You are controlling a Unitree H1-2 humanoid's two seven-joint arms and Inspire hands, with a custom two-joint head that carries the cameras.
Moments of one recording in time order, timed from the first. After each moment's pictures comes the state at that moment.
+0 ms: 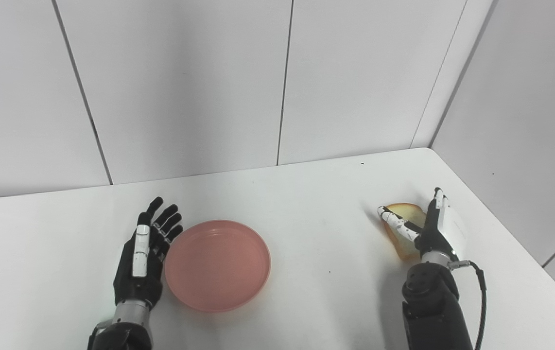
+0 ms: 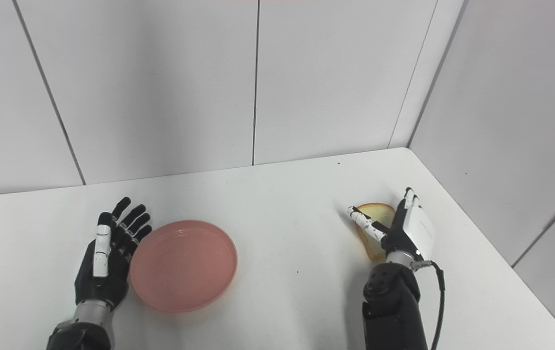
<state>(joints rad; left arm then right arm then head) -0.43 -0.14 0.06 0.48 -0.22 -0.10 -0.16 -0.33 -0.18 -0.39 0.13 -0.77 0.48 -0.12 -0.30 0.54</state>
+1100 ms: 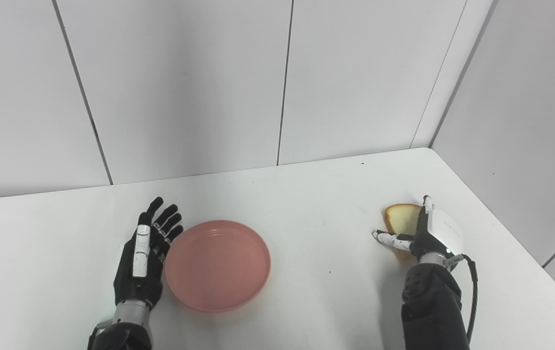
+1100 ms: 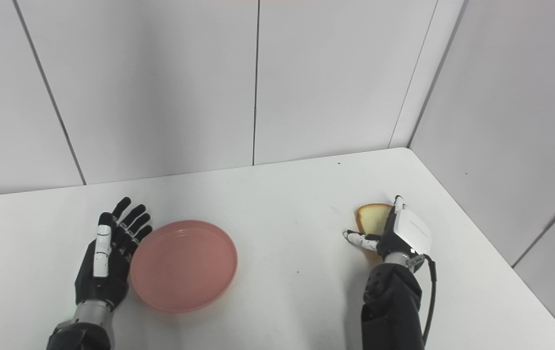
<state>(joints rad) -0.43 -0.14 0.06 0.48 -0.22 -0.10 -0.16 -0.34 -0.13 -0.43 0.10 -1.08 0.48 0.10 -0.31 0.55</state>
